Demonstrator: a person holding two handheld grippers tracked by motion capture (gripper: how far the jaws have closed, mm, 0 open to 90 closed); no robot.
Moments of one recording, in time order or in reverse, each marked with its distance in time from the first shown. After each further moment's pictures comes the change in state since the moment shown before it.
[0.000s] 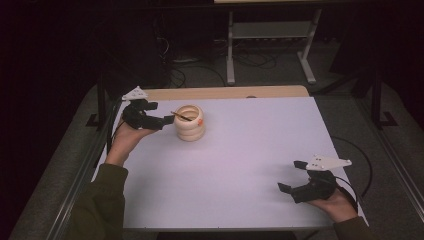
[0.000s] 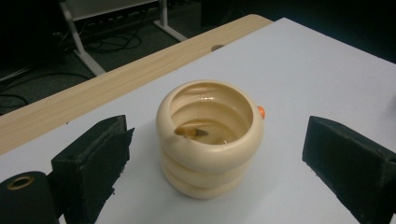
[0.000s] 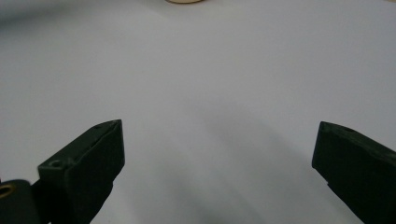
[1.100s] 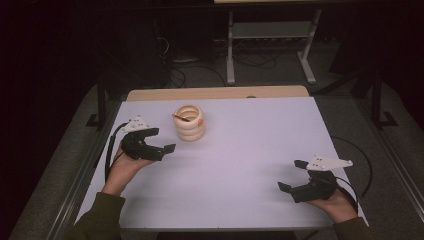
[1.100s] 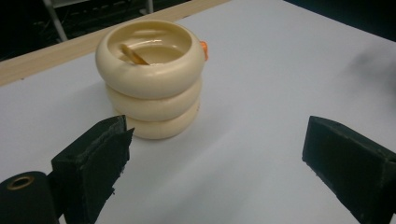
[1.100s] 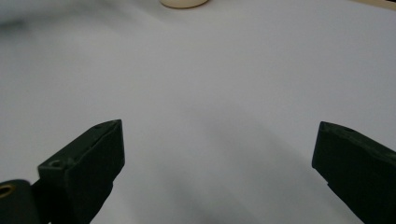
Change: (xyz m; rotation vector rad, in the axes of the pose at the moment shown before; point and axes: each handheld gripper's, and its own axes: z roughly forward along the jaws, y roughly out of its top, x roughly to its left) left arm -0.047 -0.059 -0.021 0.010 -0.041 0.002; right arm 0.002 0.001 -0.002 -0.011 -0.015 0.007
